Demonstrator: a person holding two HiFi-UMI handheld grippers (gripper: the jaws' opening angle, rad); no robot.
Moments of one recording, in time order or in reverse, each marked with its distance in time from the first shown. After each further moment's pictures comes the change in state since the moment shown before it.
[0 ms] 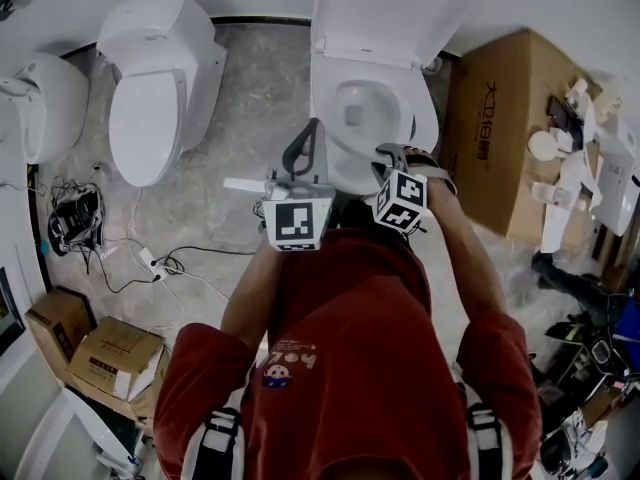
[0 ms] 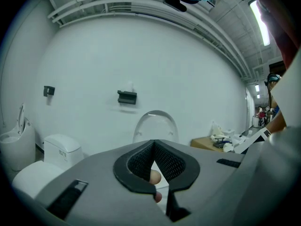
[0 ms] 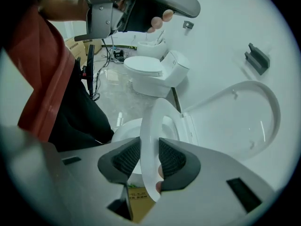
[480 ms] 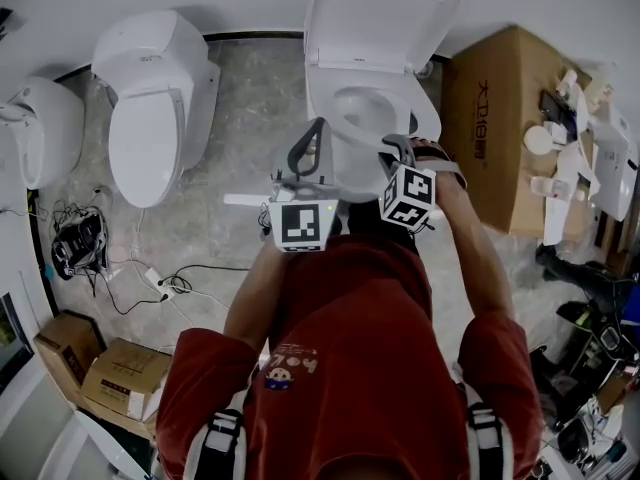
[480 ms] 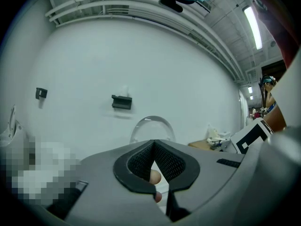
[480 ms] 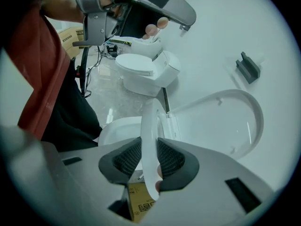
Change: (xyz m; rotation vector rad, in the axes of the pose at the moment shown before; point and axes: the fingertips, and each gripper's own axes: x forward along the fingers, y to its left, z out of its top) left arm 0.018 0.004 0.028 -0.016 -0.106 -0.050; right arm -0.023 -0.048 0.008 -0.026 0.047 -0.122
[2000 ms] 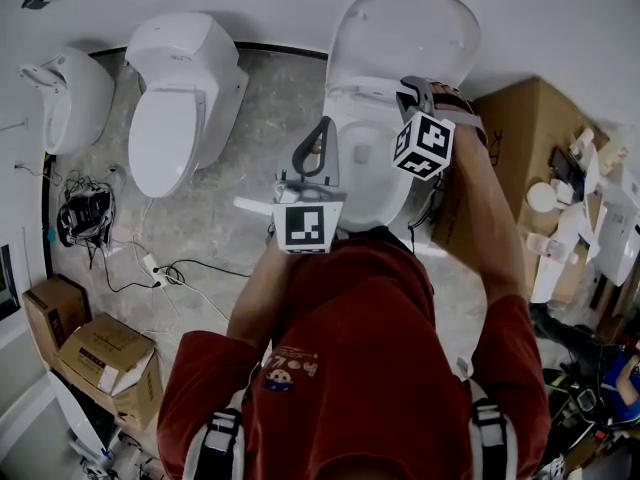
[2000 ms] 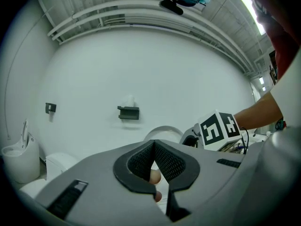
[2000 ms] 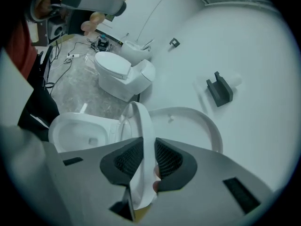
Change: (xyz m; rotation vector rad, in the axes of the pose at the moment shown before) left arm 0.053 -0.002 0.047 0.073 -0.072 0.165; right arm -0.008 -0.221 0.015 -0.161 -0.106 -0.320
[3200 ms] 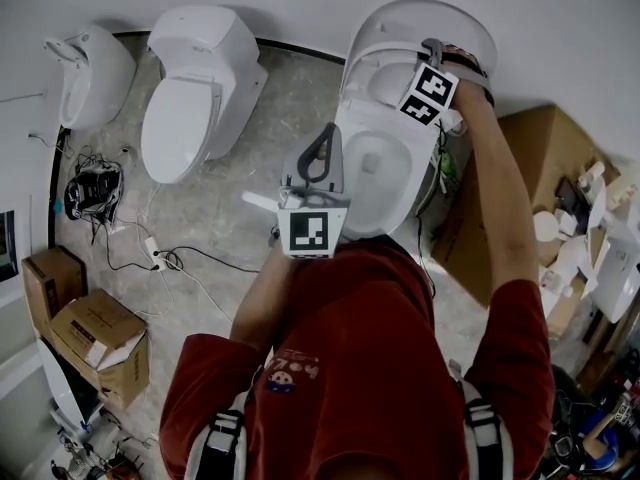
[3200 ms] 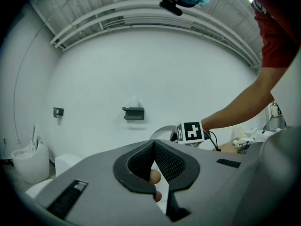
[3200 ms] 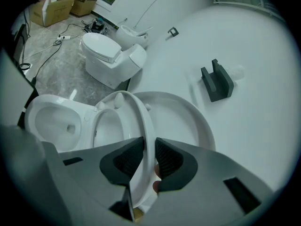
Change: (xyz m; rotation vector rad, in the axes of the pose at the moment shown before) left arm 0.007 -0.003 0.004 0.016 0.018 0.100; right arm 0.083 -0.099 -0.024 -0.075 0.098 -0.113
